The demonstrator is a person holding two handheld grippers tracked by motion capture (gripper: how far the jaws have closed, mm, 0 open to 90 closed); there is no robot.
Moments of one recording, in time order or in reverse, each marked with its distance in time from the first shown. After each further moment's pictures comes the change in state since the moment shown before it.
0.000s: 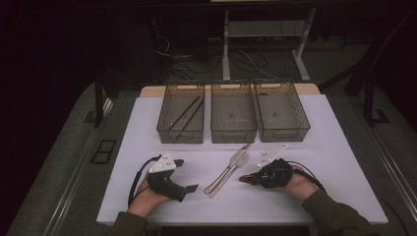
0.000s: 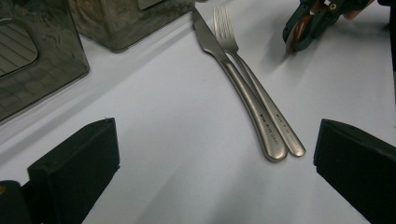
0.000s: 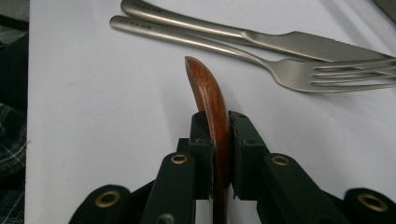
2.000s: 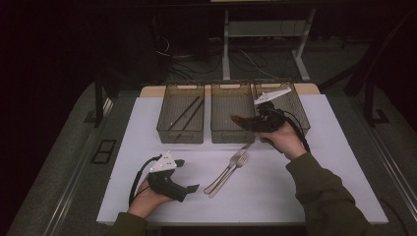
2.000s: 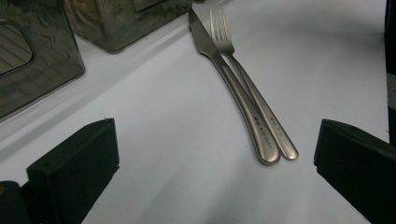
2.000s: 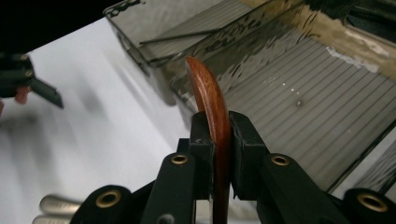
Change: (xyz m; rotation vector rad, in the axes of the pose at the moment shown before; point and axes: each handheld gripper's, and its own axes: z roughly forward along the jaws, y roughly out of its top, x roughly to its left) left arm -0.003 0.003 0.000 0.000 -0.006 -0.011; right arm -0.077 0.103 -0.041 -0.214 -0.188 0.291
